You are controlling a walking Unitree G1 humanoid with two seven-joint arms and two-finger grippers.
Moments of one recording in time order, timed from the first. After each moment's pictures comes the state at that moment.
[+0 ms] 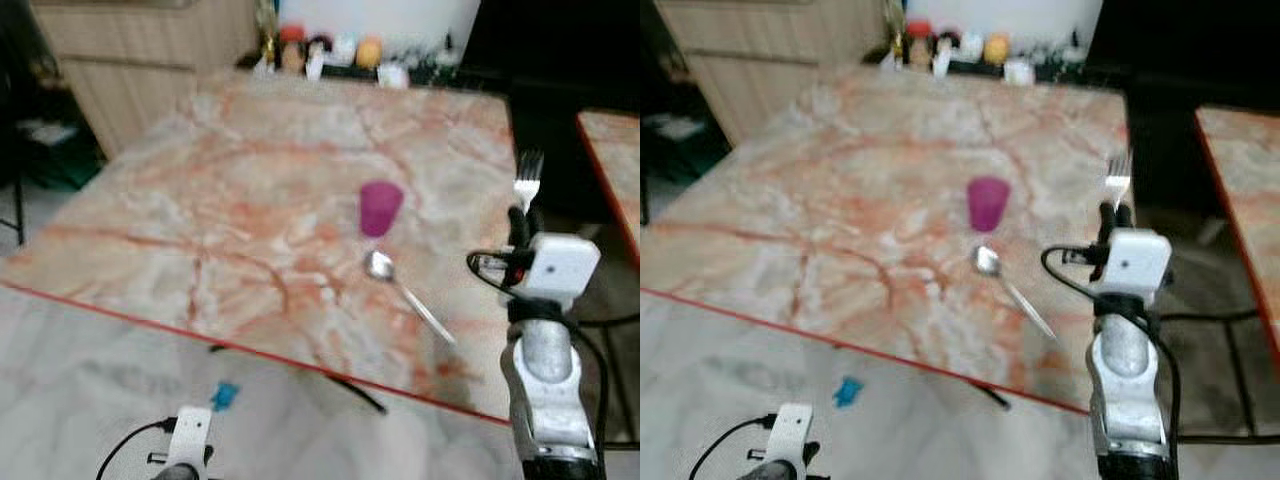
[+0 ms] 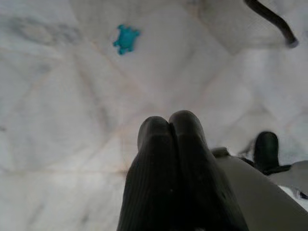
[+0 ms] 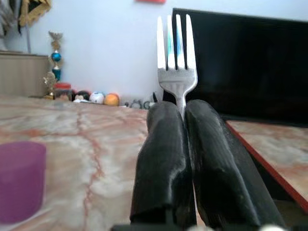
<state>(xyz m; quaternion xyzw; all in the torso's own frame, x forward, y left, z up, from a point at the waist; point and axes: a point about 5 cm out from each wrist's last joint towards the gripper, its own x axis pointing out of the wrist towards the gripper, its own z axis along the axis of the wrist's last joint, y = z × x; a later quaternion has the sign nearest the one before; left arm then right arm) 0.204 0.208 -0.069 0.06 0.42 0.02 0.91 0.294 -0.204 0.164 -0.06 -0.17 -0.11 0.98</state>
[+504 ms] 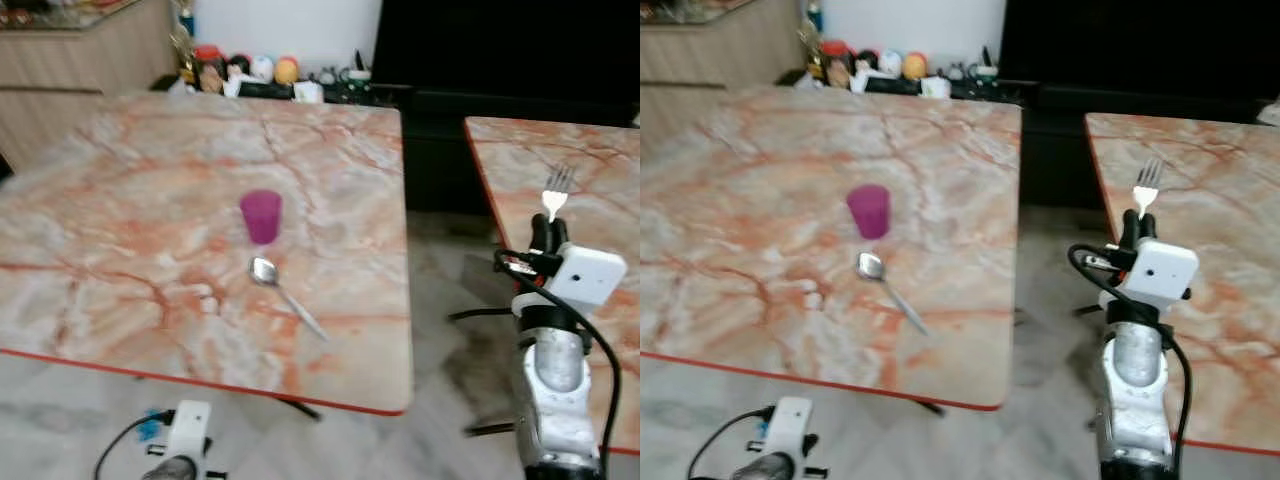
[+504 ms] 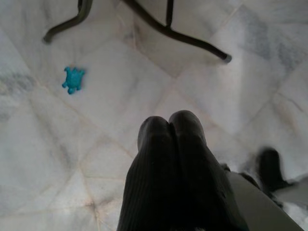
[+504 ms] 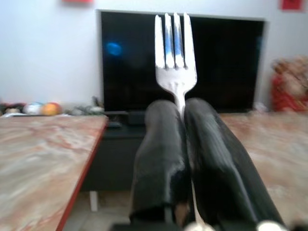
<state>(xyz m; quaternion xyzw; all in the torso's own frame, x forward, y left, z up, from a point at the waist) 0.211 0.213 -0.064 0.07 0.41 0.02 0.91 0.290 -0.204 0.156 -0.03 -0.17 -0.12 0.98</state>
